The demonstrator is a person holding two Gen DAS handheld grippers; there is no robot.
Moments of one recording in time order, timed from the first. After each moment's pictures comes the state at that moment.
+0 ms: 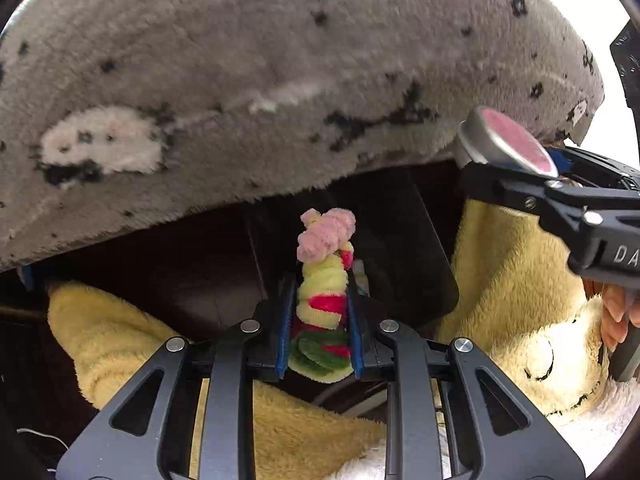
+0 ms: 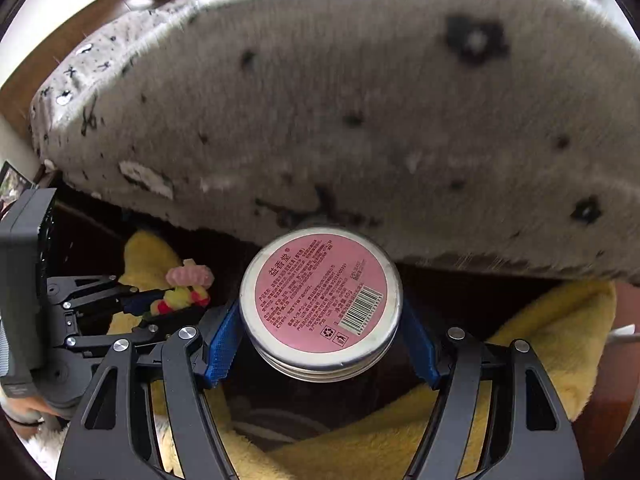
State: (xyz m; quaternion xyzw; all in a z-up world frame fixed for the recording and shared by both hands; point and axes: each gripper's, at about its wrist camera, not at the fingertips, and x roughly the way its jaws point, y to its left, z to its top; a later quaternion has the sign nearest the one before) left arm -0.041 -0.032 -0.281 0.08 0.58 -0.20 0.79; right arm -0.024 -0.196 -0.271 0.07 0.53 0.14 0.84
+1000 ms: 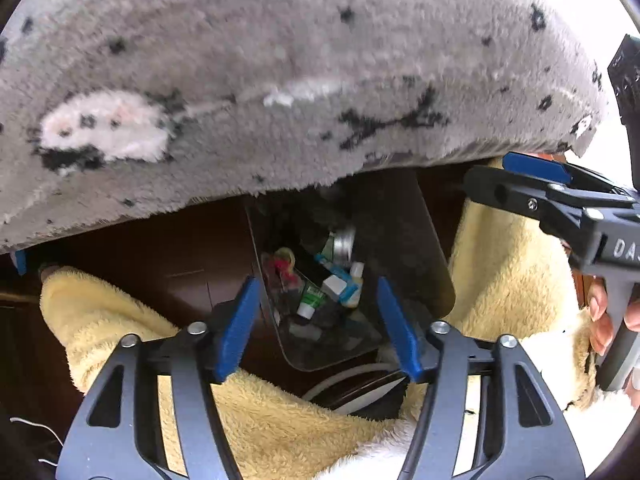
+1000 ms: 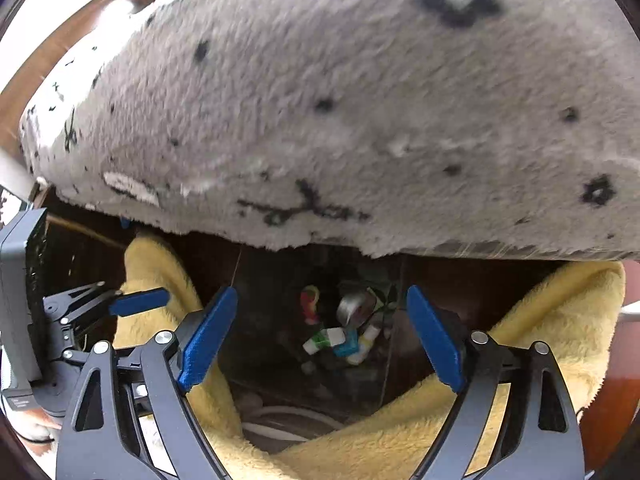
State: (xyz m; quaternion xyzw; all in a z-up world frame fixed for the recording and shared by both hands) left arm -0.032 -0.018 -0.288 0.05 0.58 -0.19 0.79; right arm -0.012 -0.205 -0.274 0.10 0.54 0.11 0.83
